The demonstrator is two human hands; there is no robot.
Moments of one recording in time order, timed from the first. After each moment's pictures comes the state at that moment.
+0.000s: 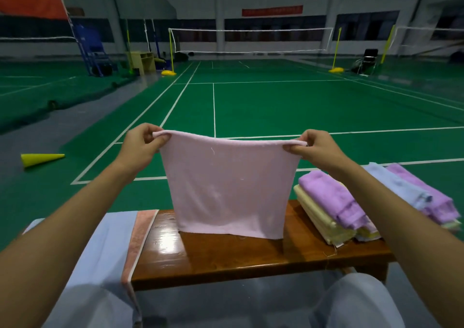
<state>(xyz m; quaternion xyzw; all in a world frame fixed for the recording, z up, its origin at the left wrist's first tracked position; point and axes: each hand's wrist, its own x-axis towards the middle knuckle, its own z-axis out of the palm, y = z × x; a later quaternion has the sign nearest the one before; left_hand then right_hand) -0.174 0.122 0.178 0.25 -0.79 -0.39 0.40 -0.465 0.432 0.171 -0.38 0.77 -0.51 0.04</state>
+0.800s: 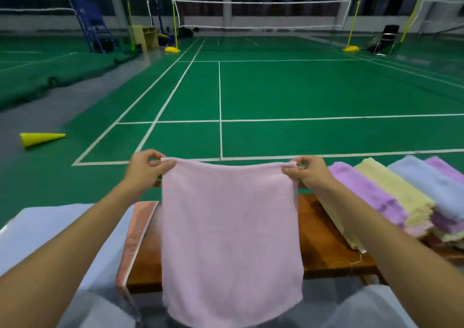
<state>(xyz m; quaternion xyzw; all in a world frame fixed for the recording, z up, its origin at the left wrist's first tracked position) -0.195 0.077 0.070 0.35 -0.71 -0.53 0.32 -0.488 0.364 0.052 -0.24 0.75 -0.59 0.21</state>
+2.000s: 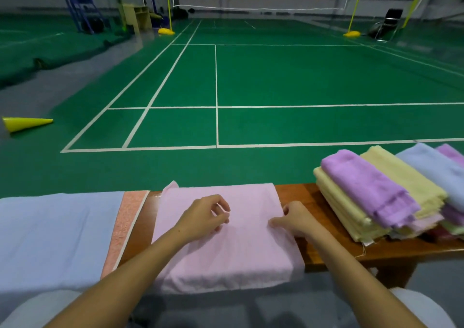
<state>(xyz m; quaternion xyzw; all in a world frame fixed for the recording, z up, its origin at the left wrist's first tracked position) -0.243 0.179 -0.046 0.23 -0.87 -0.43 0.06 -0.431 0.374 -0.044 -0.23 0.91 -0.24 0.26</state>
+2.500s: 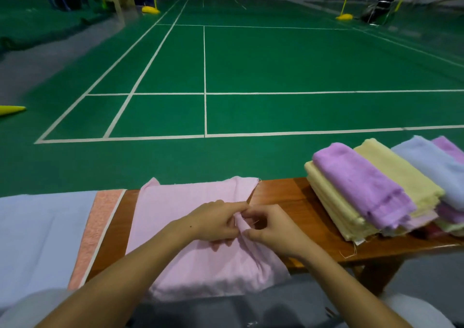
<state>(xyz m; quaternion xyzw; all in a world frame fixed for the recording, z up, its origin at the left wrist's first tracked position) -0.301 0.206 -0.034 0.04 -0.94 -0.31 -0.12 -0.408 0.379 -0.051 -0.44 0.77 -0.37 0.28</state>
